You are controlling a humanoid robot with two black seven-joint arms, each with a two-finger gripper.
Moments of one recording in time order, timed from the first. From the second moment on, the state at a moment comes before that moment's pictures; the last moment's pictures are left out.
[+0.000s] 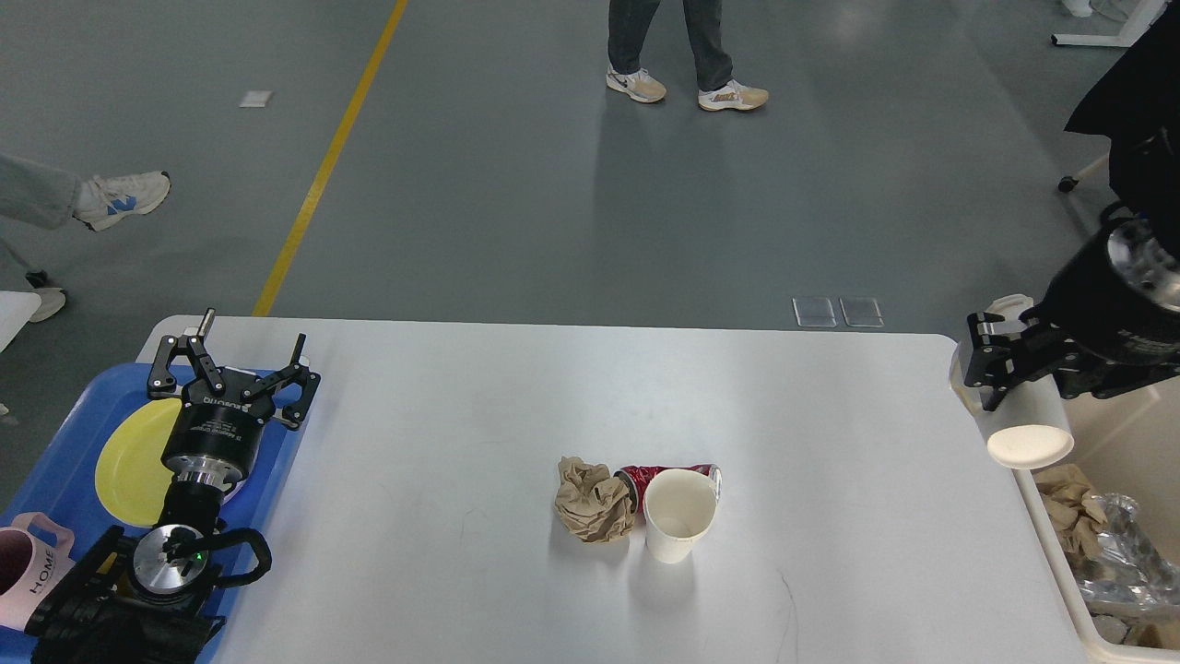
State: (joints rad) left arm -0.36 0.14 -1.43 -0.62 0.07 -0.66 -0.15; right arm 2.45 -0.29 -1.65 1.66 -0.14 0.68 0.13
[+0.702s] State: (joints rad) left arm -0.35 0.14 -1.43 -0.62 0.07 -0.66 -0.15; right arm 2.09 -0.68 -1.81 1.27 -0.16 0.45 0.12
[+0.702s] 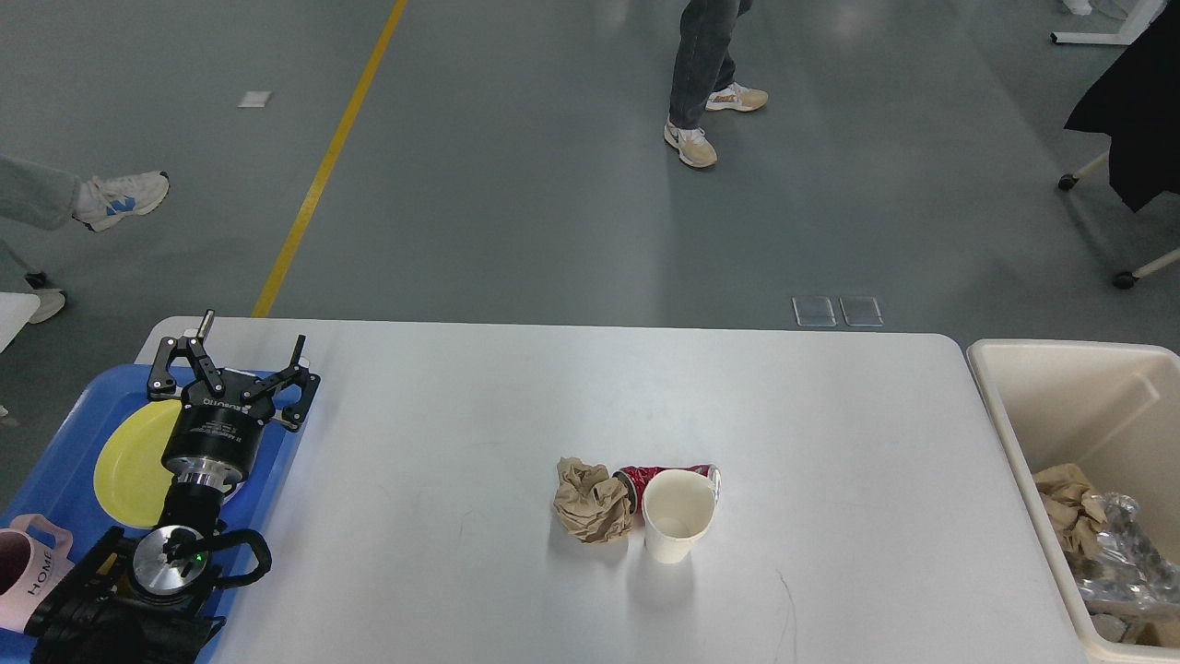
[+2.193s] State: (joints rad) left arm -0.36 0.14 -1.43 -0.62 0.07 -0.66 -0.15; right arm 0.52 -0.39 -0.95 0.08 -0.16 0.00 -0.01
